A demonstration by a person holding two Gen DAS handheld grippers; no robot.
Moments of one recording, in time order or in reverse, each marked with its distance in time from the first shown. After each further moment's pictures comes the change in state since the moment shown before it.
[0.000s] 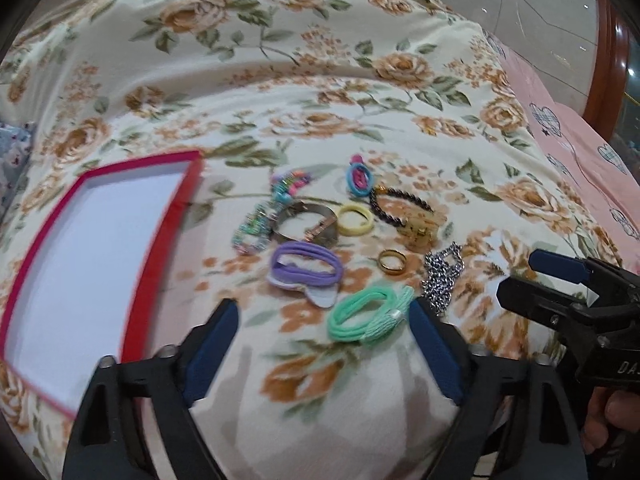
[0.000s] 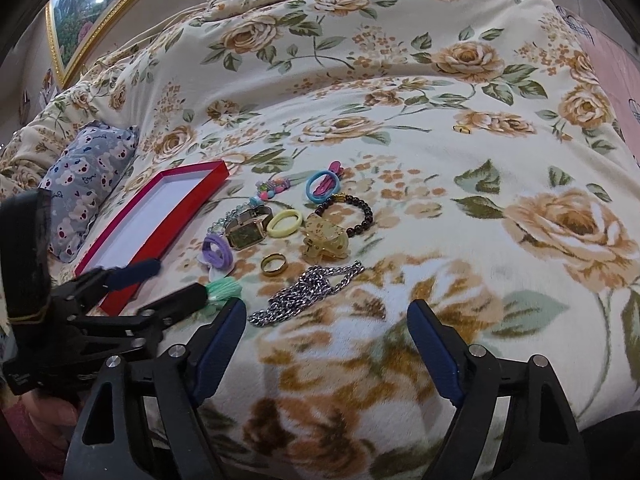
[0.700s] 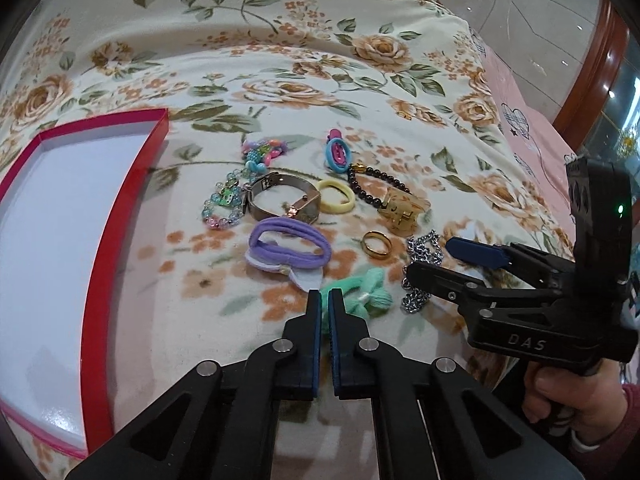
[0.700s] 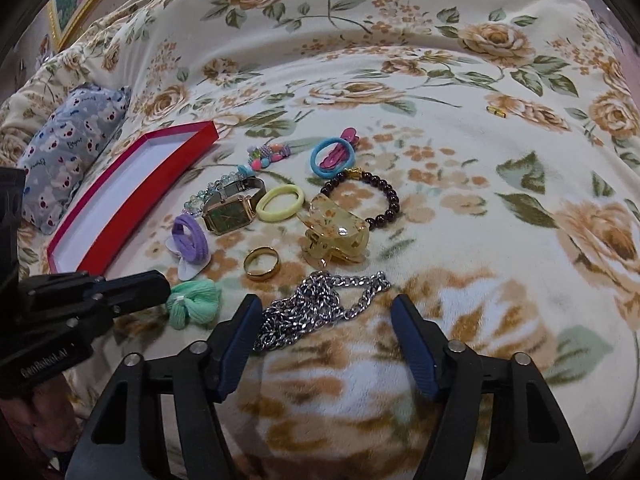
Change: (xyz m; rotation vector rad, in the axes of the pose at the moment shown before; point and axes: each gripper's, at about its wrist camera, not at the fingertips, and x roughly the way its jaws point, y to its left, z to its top) left arm 0.021 0.034 0.008 -0.074 0.081 -0.198; right arm 0.058 0.010 0.009 -0.084 0.111 -0.021
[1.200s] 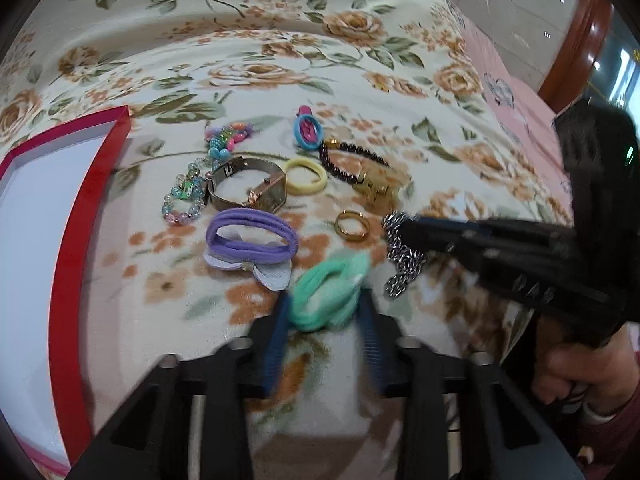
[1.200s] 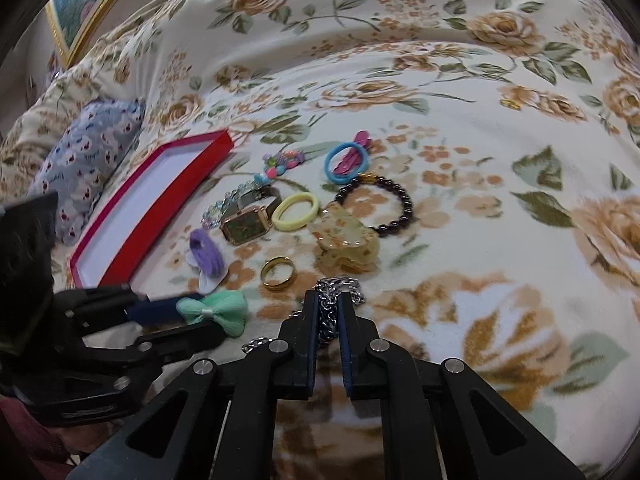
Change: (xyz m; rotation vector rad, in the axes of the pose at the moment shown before) left arm 0.023 -0.016 0.002 0.092 0.071 -0.012; right arm -0.005 -0.010 0.007 0.052 0.000 0.101
